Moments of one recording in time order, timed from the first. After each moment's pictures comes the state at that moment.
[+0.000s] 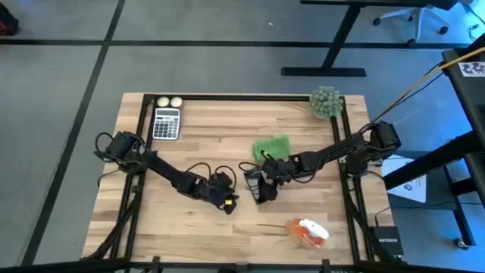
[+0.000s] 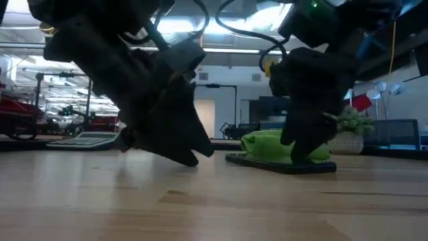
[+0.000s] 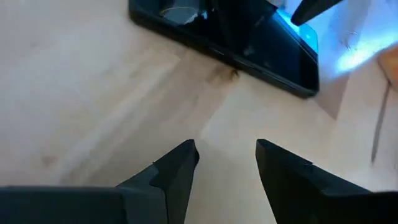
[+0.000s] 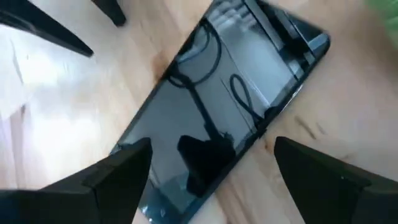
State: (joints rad) left arm -0.36 1.87 0.85 0.23 -0.40 -0.97; right arm 0.17 1.66 0.76 -0.07 -0.04 0.75
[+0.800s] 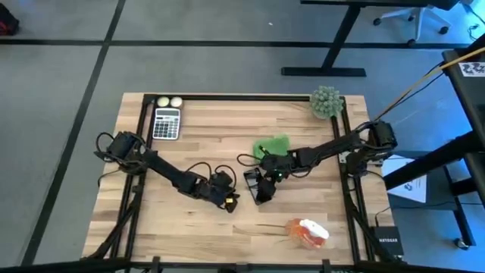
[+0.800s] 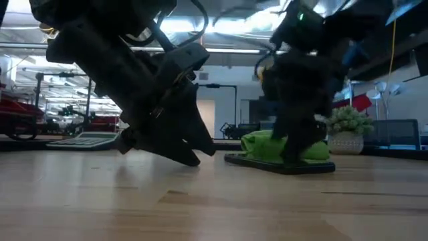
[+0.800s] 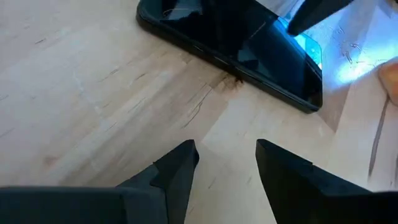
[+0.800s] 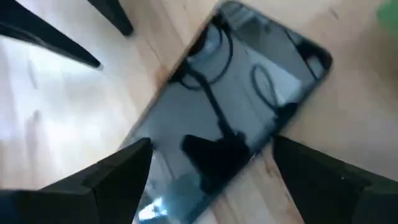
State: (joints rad) left arm -0.36 1.88 0.85 0.24 -0.41 -1.01; right arm 0.10 1.72 0.76 0.03 -0.16 0.73
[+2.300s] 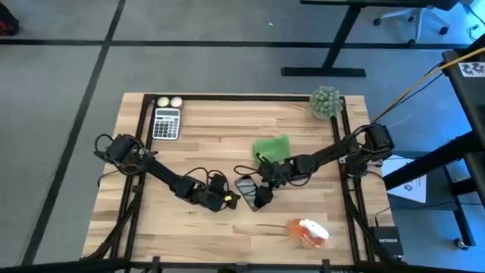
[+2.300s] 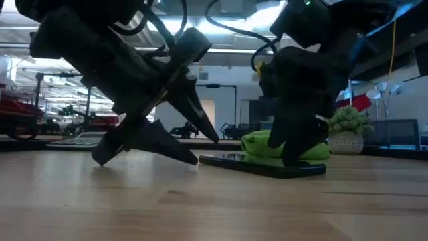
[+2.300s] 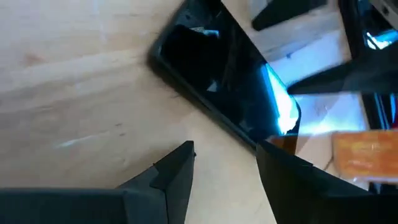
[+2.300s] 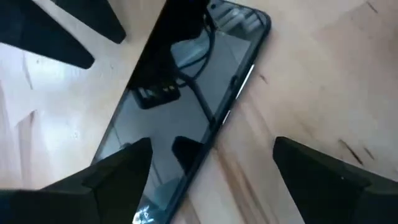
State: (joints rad) left arm -0.40 1.94 0.86 0.28 -0.48 -1.51; right arm 0.21 1.74 0.81 -0.05 -0.02 0.76
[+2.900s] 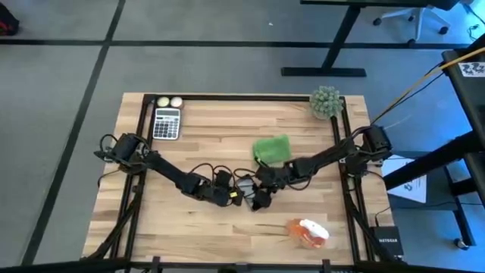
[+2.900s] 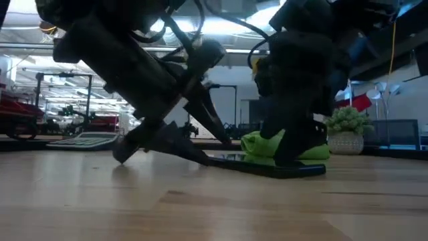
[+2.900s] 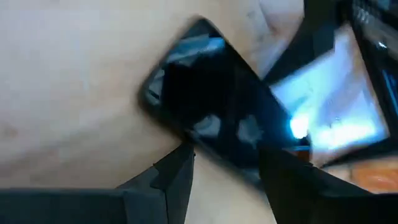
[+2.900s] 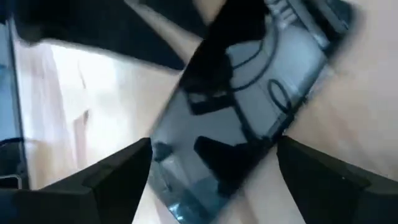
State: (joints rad) left arm -0.33 1.96 0.91 0.26 -0.49 -1.35; right arm 0.24 1.79 0.81 0.11 -0.13 0.86
